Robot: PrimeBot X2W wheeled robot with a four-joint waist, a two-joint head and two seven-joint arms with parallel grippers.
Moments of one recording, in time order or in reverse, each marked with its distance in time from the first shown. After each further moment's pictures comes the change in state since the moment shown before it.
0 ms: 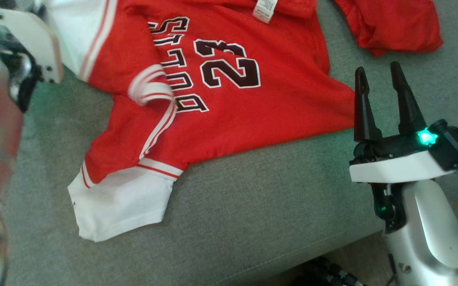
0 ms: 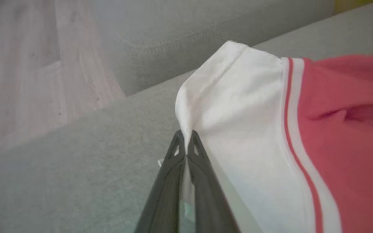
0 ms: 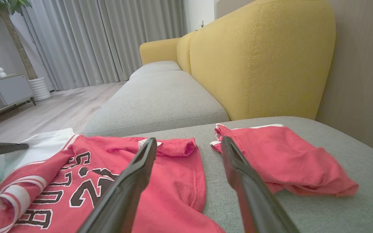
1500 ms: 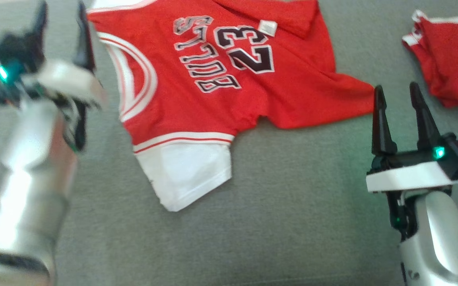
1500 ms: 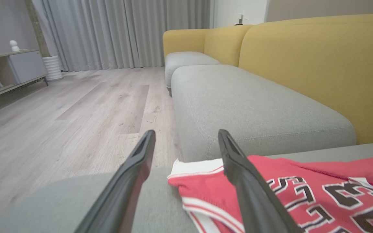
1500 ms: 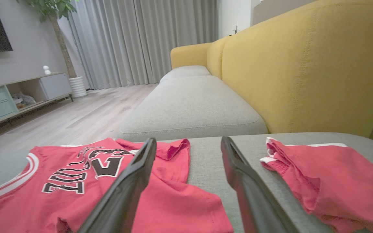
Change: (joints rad) left arm 0.173 -0.107 0.082 -0.077 -0.035 0.116 -0.591; right arm 0.033 0.000 -0.110 0.079 -0.107 0.000 -0.003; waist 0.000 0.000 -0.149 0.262
